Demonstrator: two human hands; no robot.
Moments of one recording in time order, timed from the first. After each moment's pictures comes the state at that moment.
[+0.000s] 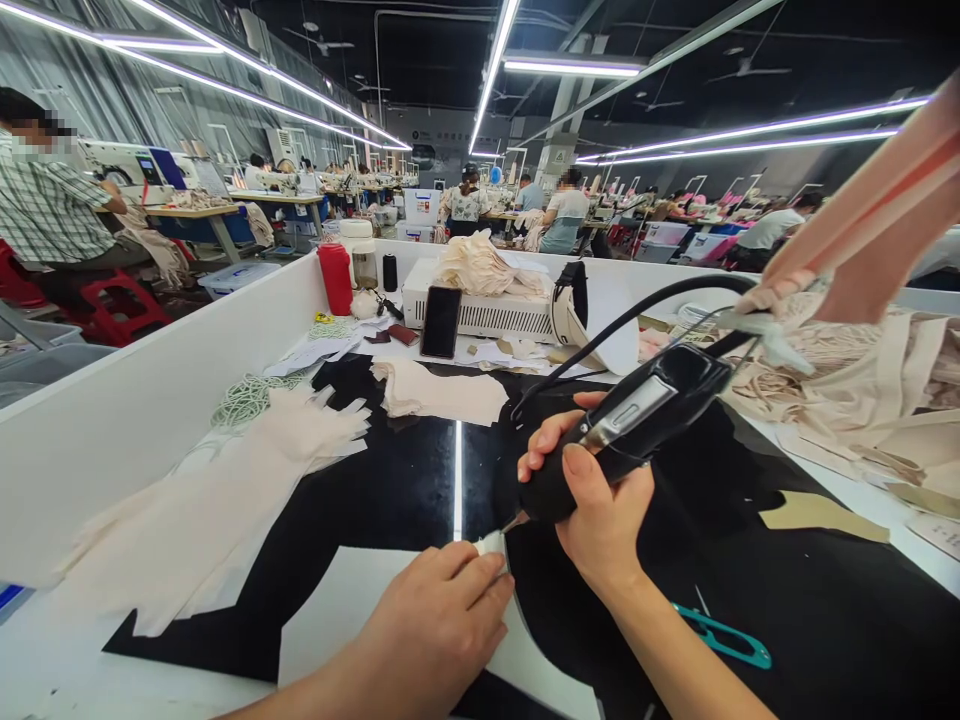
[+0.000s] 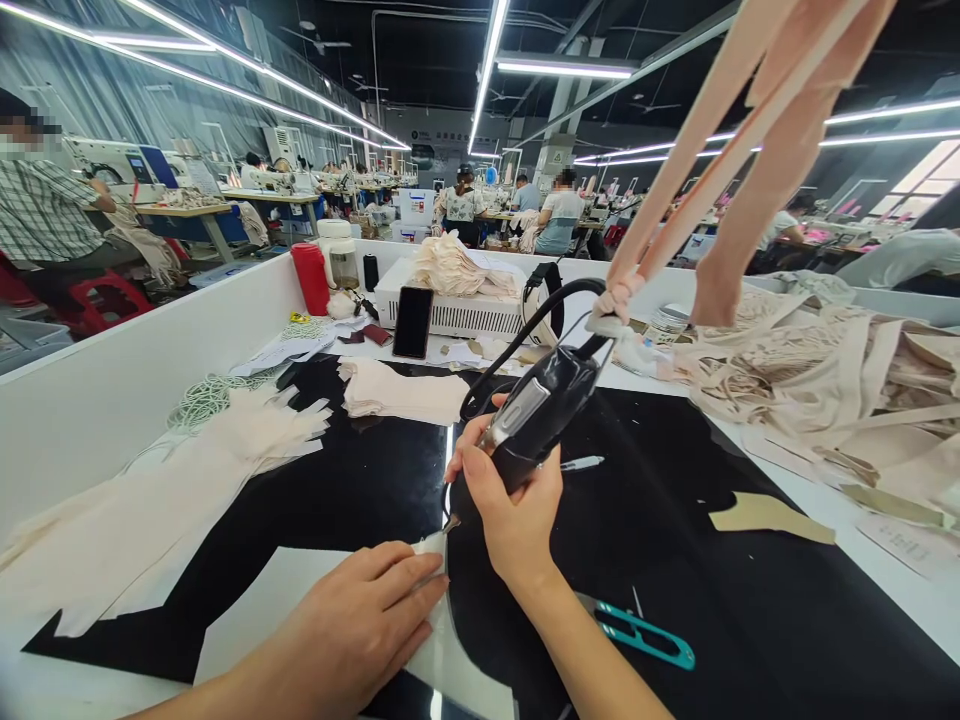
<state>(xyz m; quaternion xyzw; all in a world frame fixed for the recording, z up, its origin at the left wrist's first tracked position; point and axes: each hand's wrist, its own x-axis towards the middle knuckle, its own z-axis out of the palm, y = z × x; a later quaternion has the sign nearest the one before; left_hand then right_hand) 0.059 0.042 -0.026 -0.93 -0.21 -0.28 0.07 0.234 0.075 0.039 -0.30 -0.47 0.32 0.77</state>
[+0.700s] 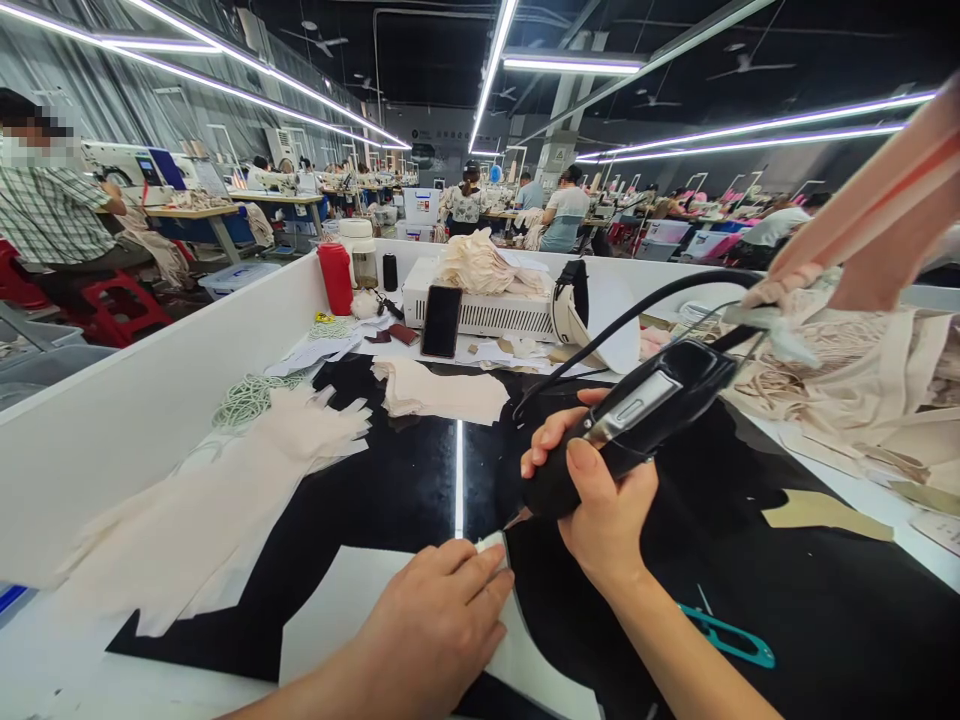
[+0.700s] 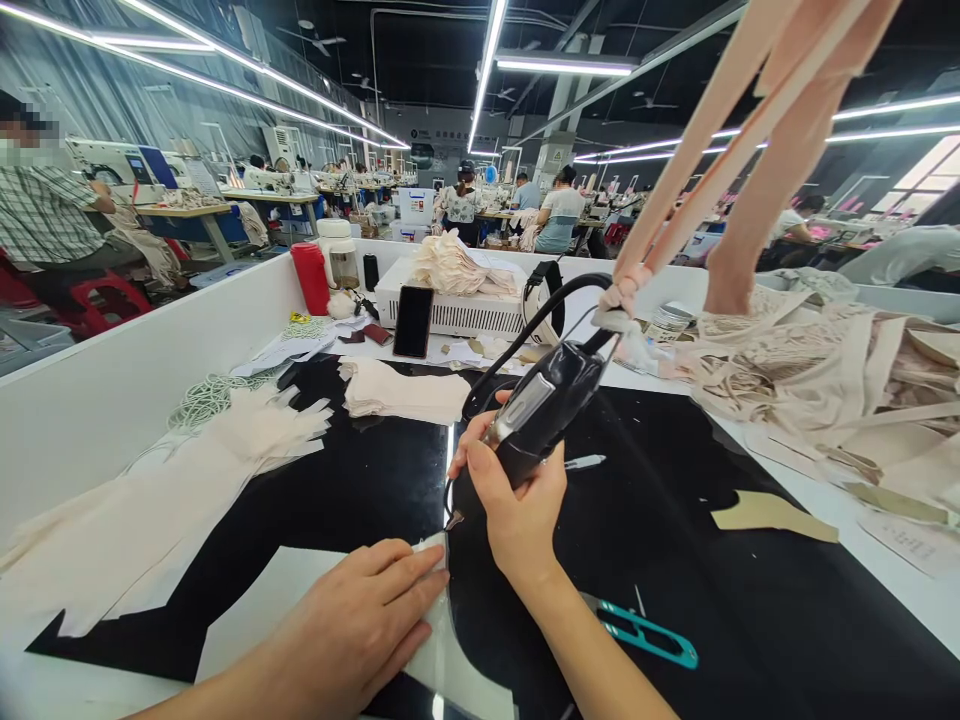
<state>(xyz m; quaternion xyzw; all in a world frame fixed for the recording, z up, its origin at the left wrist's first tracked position) 0.054 0.043 -0.015 -0.95 -0.21 -0.24 0.08 0.235 0.076 0.041 -0.30 -0.46 0.31 0.78</state>
